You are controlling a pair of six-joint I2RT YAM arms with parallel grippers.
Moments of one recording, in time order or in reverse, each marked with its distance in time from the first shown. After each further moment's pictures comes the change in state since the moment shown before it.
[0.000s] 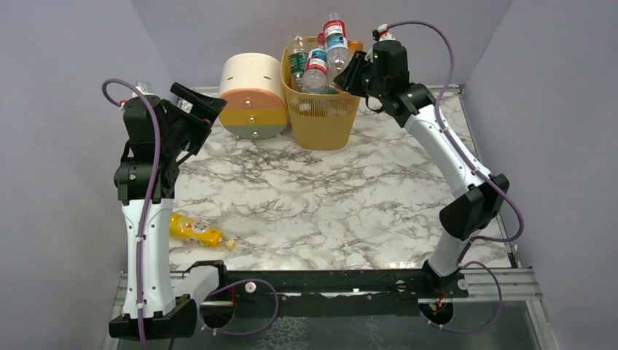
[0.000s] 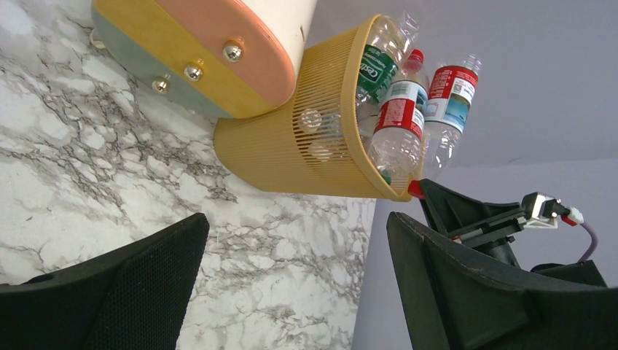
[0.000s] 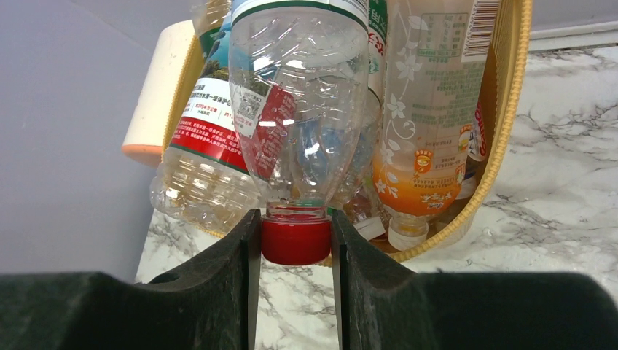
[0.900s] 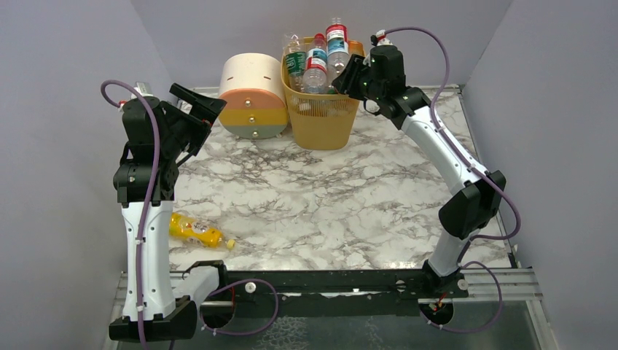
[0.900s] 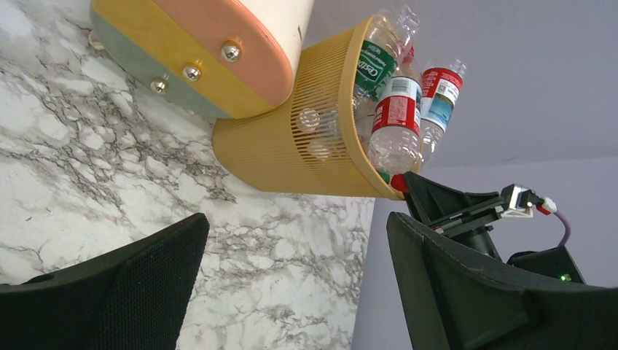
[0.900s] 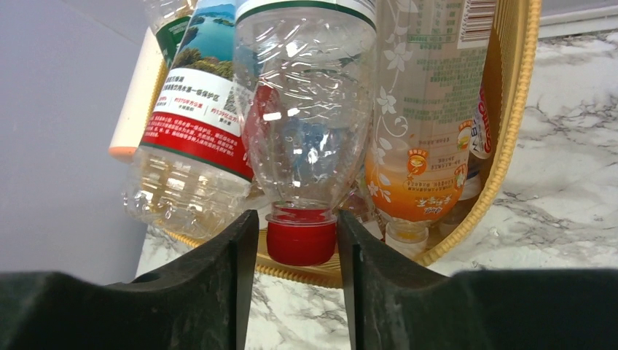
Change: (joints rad) left arm 0.000 -0.009 -0.003 0.000 0.000 0.000; right arm -0.013 0.014 -0.068 0.069 -0.002 0.030
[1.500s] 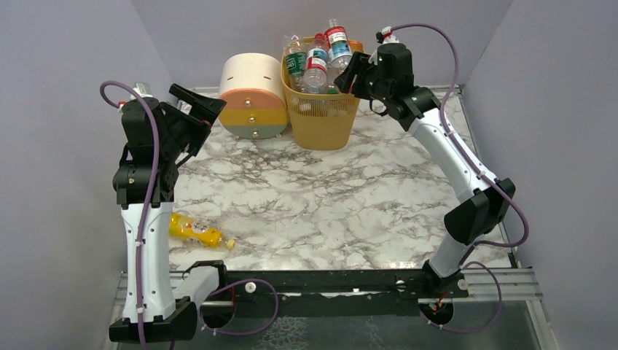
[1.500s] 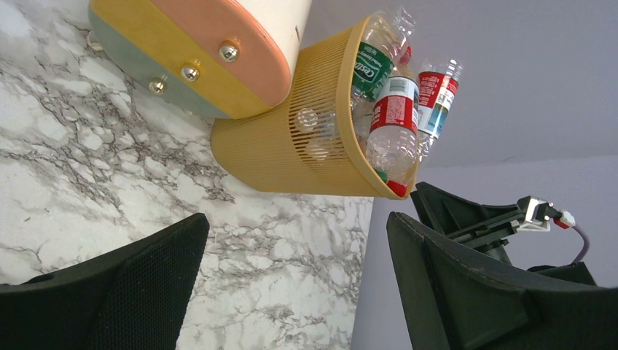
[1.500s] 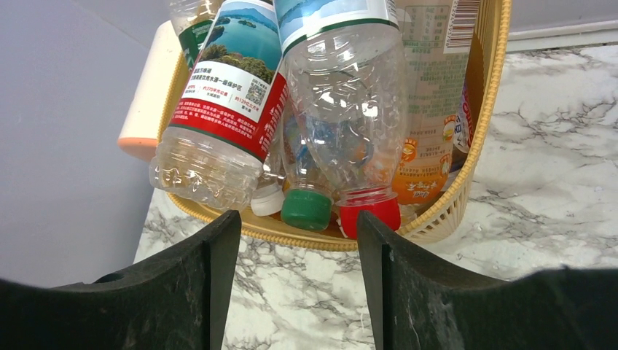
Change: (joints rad) left arm 0.000 -0.007 0.000 0.000 0.000 -0.001; right arm 0.000 -0.062 0.002 -0.046 0.006 -0.035
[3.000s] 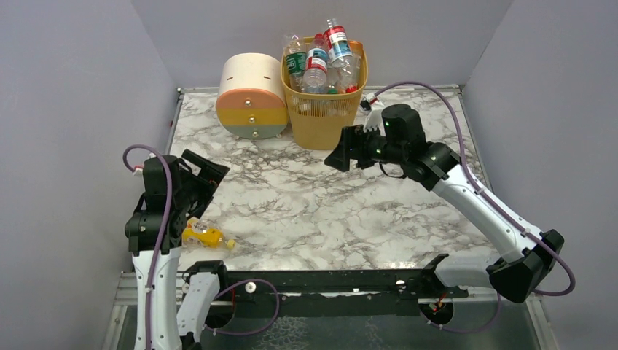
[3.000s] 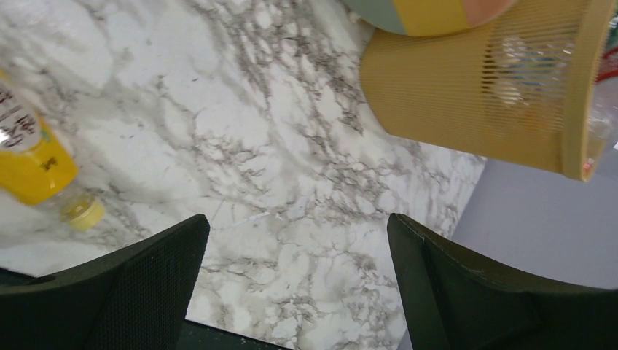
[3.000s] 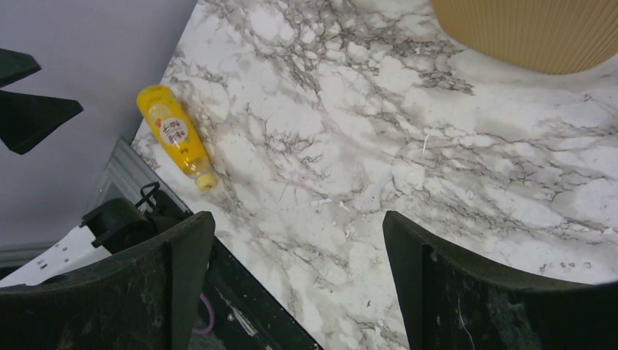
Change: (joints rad) left arm 0.000 -0.292 -0.357 -0.259 -0.080 -0.004; right arm 0.172 -0.454 -0.546 -0.082 -0.294 -0.087
